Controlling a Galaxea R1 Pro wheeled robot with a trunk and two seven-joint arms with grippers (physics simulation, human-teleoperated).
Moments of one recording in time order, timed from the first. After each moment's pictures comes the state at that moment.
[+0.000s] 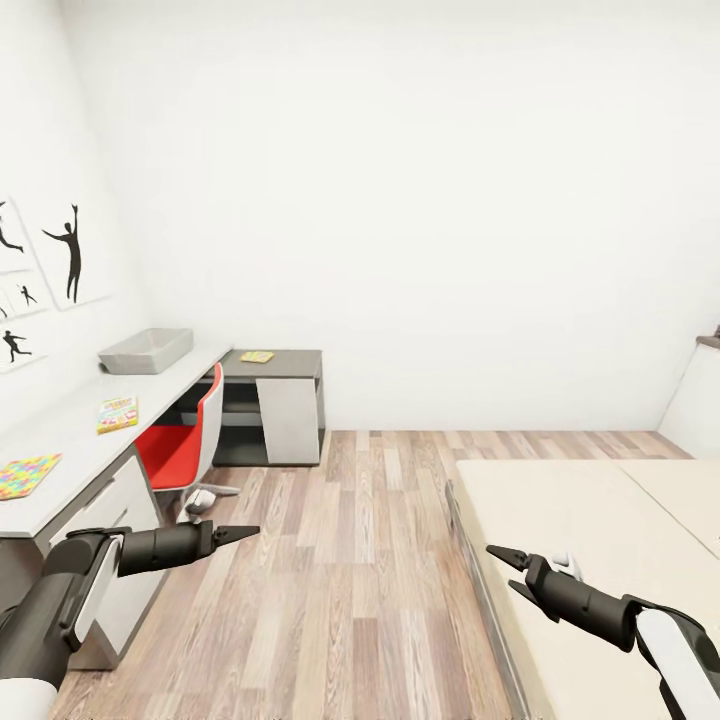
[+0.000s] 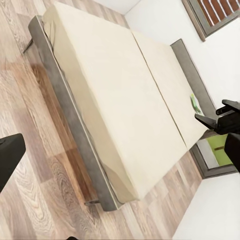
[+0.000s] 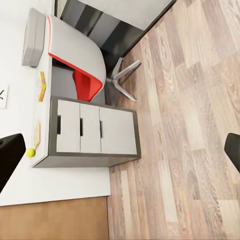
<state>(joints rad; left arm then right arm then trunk) -0.47 0.24 0.20 -1.14 0.06 0.97 -1.18 -0.21 -0.23 -0.23 -1.29 -0.99 0.96 0.26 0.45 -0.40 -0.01</state>
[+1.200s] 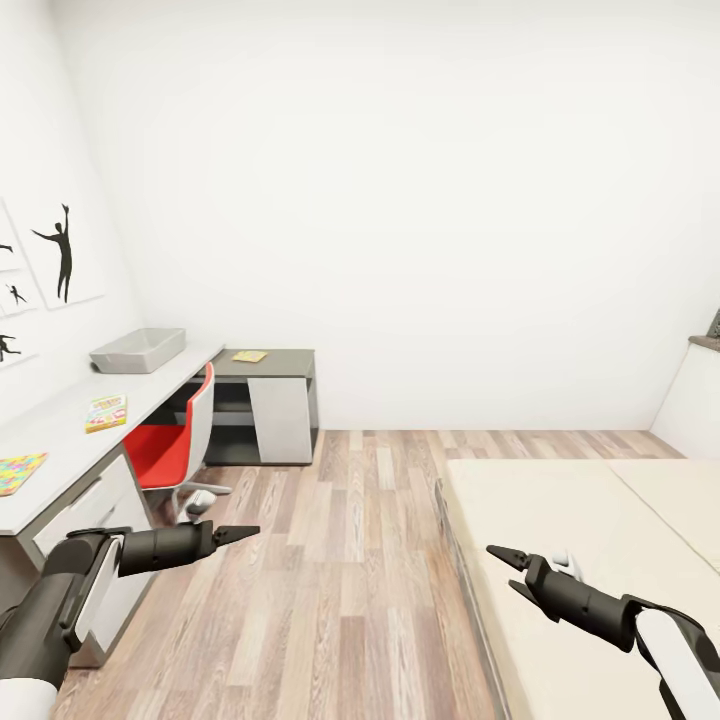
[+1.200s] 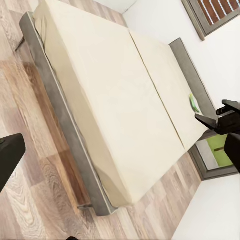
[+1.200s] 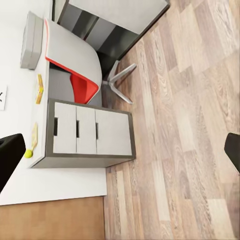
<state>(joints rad) -0.47 0.24 0.20 -1.14 0.06 0.97 -1.18 -0.21 -0.23 -0.22 -1.29 -0.99 0.95 0.25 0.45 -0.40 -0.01</state>
